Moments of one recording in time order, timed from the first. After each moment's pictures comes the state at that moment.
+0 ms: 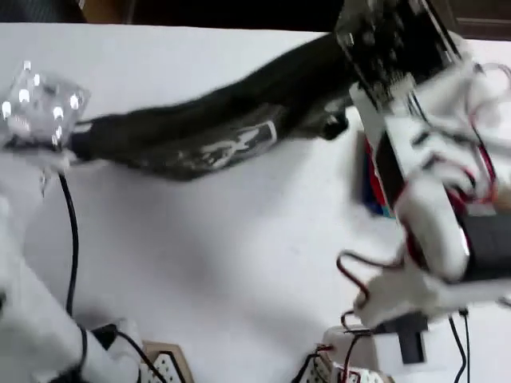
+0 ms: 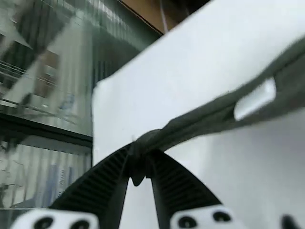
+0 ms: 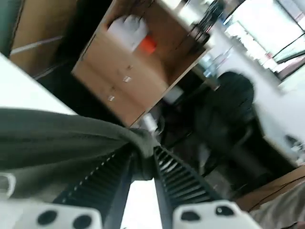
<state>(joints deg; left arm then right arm) -30.0 -36.2 -25.1 101.4 -47.1 -8.7 -6.5 -73.1 97.1 39.2</state>
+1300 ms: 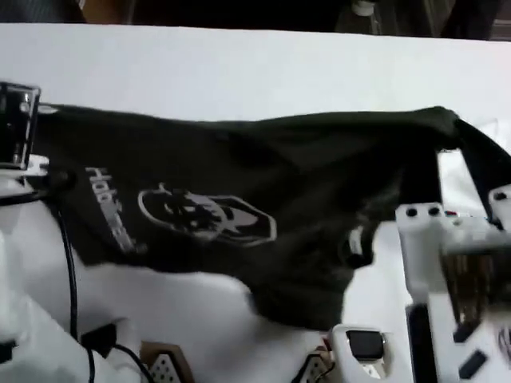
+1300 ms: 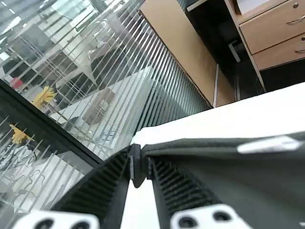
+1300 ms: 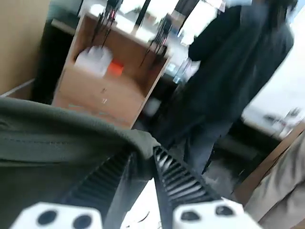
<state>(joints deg) -31.2 -39.6 -26.9 86.1 -33.2 -2.5 -42.9 -35.8 91.9 26.1</state>
